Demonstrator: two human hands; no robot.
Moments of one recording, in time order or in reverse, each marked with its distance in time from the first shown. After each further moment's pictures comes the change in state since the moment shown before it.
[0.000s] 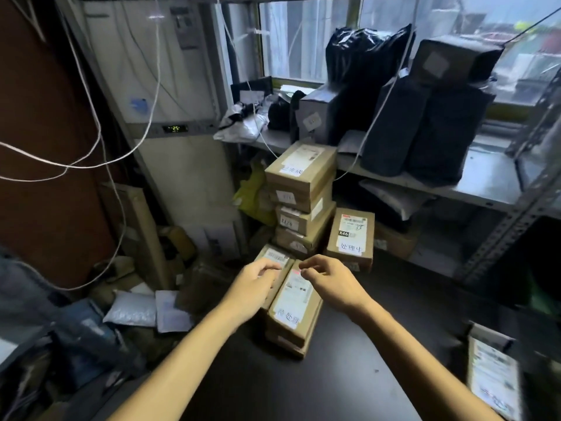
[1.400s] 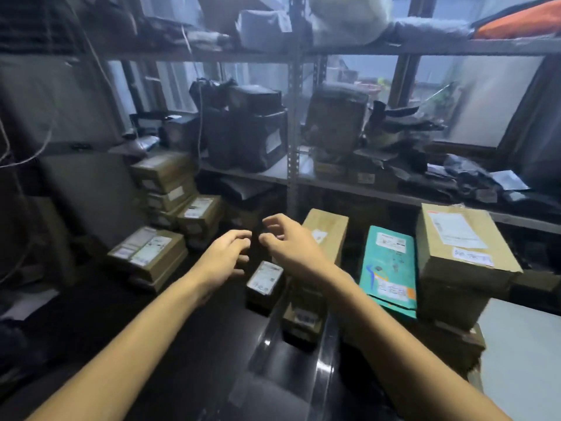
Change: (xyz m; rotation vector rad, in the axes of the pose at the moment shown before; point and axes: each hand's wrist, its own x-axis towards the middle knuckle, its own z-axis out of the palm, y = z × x) left_hand -0.324 0.181 0.372 -0.053 -0.043 0.155; right_hand -0.387 0.168 -0.294 -0.051 0.241 -0.232
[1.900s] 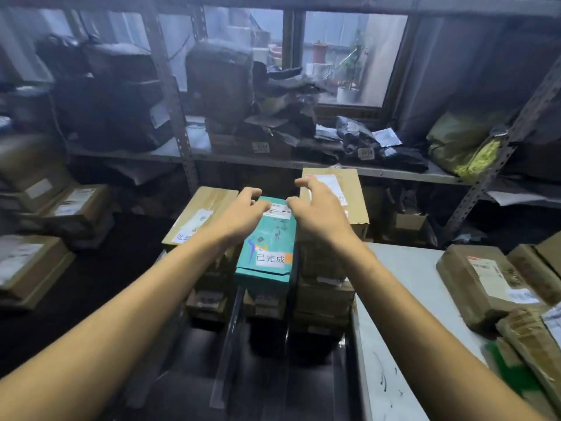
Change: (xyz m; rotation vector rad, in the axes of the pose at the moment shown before) left_hand 0.033 0.090 0.244 0.202 -0.292 0.103; right_hand -0.071 0.132 -0.199 -0.124 0.397 0.241
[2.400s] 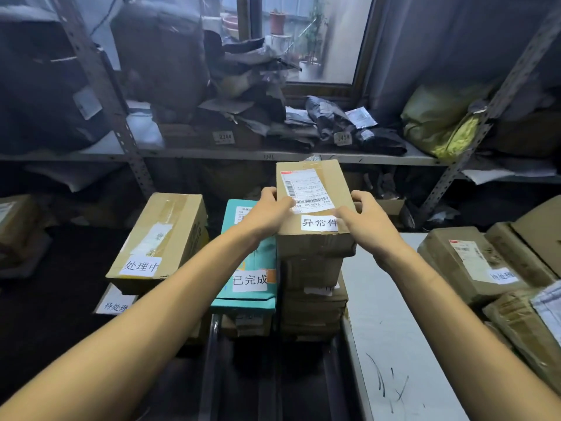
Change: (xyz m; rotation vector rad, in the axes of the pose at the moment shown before) left_hand 0.100 0.004 0.075 -0.114 -0.237 -0.083; right_hand 0.036 0.102 -0.035 0.191 0.099 0.400
